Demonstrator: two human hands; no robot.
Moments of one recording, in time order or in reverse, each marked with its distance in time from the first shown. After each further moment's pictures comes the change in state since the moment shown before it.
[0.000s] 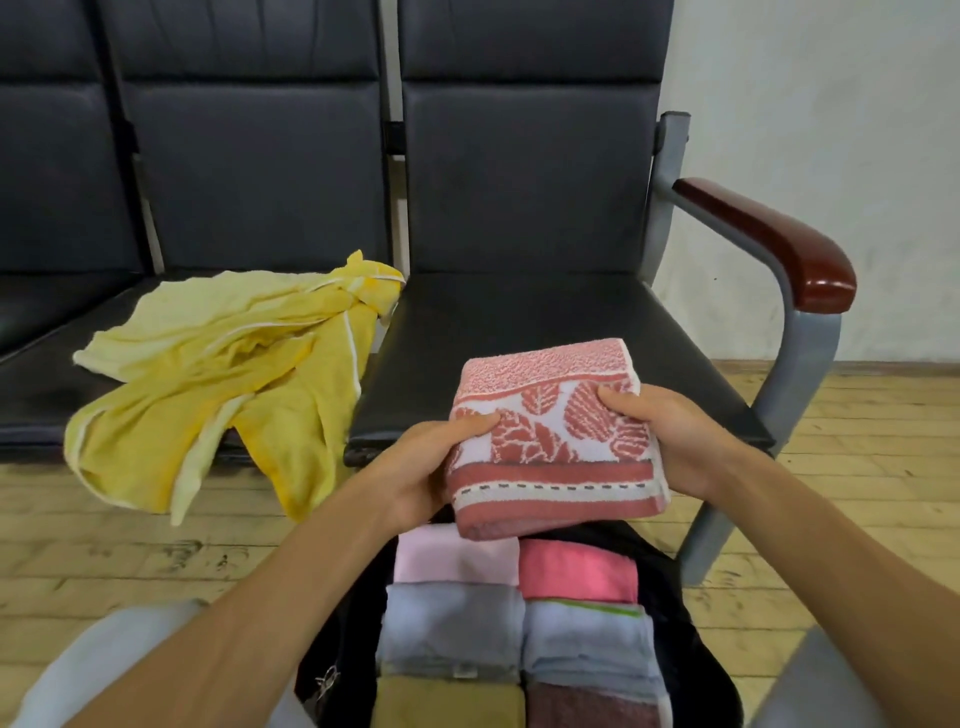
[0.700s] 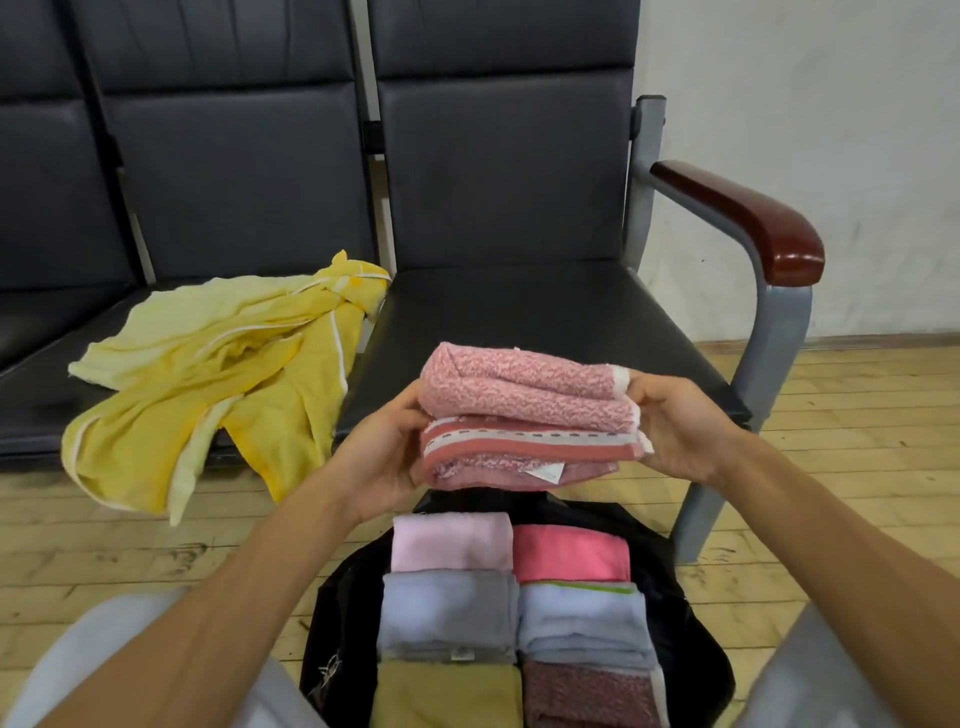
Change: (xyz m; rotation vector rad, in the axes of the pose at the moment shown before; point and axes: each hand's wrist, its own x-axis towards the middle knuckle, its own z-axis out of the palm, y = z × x) left_hand -0.007 -0.003 -0.009 -0.067 -0.119 0.171; right_hand -0.014 0.011 -0.022 0.193 -0.218 -0.091
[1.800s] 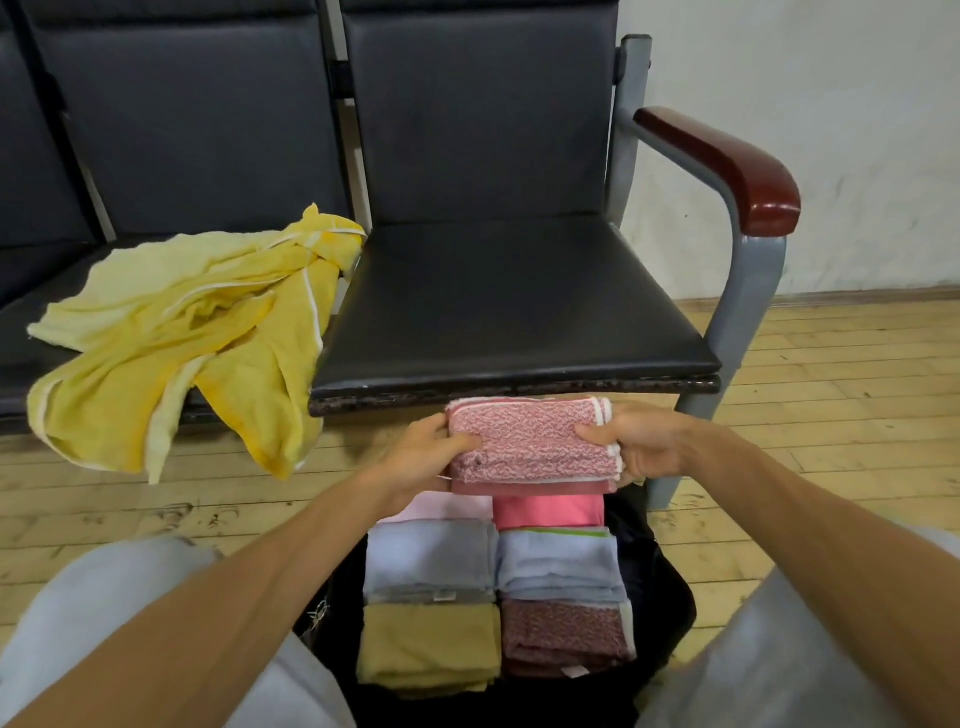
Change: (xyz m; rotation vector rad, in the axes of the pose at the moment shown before) left_hand 0.032 -0.078 0.011 0.487 0.219 -0.126; right_hand 0.004 0.054 -0.042 -0.364 0.201 0.469
